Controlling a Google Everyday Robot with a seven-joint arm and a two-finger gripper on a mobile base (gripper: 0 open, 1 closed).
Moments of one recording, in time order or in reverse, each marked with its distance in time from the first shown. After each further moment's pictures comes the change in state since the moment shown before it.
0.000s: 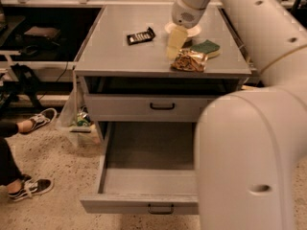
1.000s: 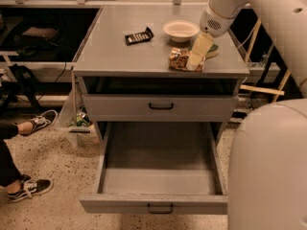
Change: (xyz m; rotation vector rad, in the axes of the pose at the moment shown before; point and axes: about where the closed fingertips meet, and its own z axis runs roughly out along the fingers) arm 0.079 0.009 -0.011 0.015 0.062 0.239
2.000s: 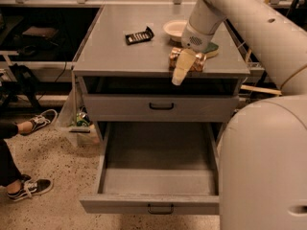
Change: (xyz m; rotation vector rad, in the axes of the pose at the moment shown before) arm -0.019 0.040 0.050 -0.129 0.002 -0.083
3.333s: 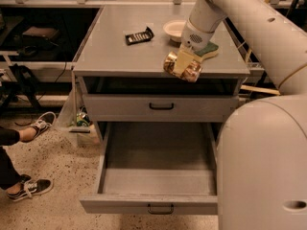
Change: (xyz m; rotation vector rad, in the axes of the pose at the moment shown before) arm -0.006 -0.003 -0.001 -0.008 -0.022 -0.013
